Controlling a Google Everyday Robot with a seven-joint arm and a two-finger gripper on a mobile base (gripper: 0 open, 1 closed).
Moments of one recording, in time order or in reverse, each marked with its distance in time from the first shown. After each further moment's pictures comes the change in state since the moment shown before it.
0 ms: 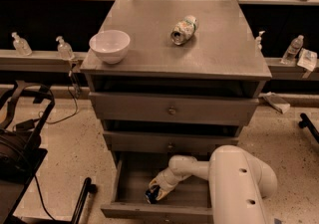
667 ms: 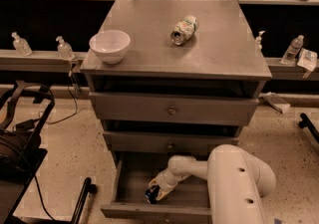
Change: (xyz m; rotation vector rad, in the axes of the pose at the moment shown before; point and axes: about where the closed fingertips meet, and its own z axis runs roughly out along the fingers) arm 0.001 0.000 0.000 -0.008 0.007 0.001
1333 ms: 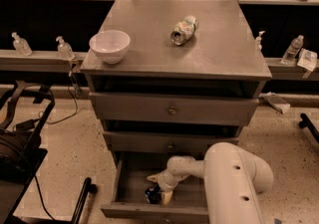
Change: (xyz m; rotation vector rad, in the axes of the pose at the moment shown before) arm 0.004 0.003 0.002 -0.015 0.032 0.005
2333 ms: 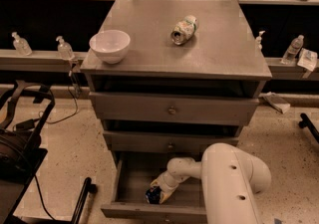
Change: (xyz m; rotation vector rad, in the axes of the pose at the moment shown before) arm 0.009 0.008 0.011 -0.011 0.024 0.011
